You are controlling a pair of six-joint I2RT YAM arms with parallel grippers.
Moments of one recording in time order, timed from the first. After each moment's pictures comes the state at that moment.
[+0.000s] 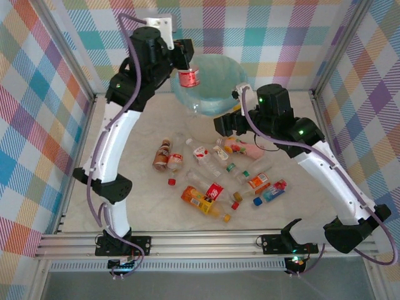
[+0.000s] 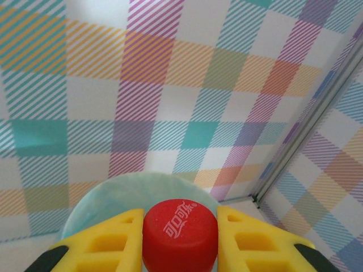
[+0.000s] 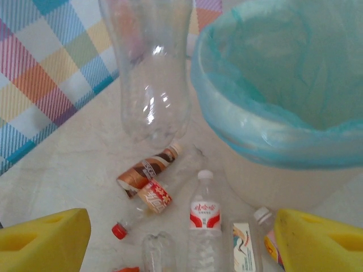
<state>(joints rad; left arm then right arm) -0.55 1.91 2.59 -0.77 -0.14 -0.28 0.60 1.31 1.60 -0.78 -0.18 0.11</state>
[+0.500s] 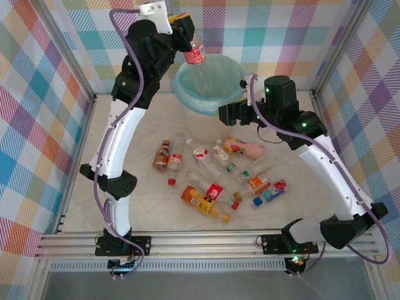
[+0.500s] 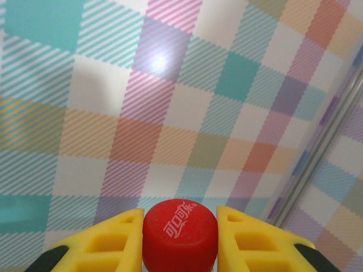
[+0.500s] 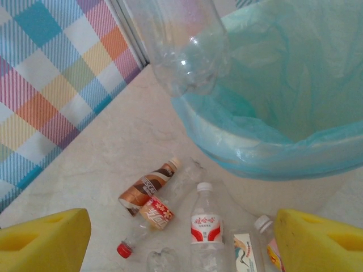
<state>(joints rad) -0.55 1.97 2.67 -0.52 -0.20 -0.30 0.53 1.34 1.65 -0.74 -0.26 0.18</state>
